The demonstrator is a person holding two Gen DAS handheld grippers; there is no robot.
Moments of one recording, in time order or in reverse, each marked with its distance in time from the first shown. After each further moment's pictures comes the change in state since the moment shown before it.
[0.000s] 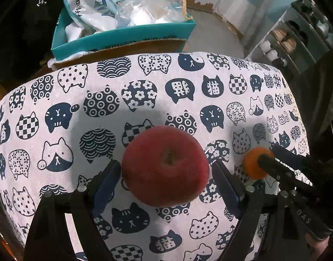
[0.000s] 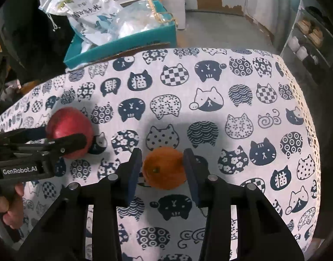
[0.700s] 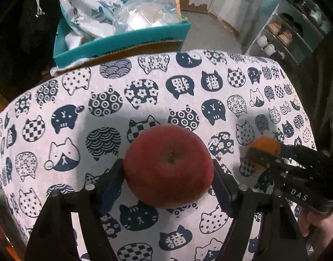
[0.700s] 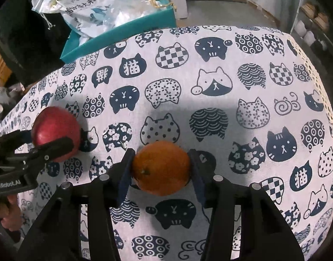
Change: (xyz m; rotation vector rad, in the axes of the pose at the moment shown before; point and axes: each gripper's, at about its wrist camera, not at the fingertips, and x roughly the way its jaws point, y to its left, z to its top) left arm -0.008 -0.002 -0.012 0.074 -0.040 0.036; right arm 0.030 -0.011 -0.003 0.046 0.043 0.066
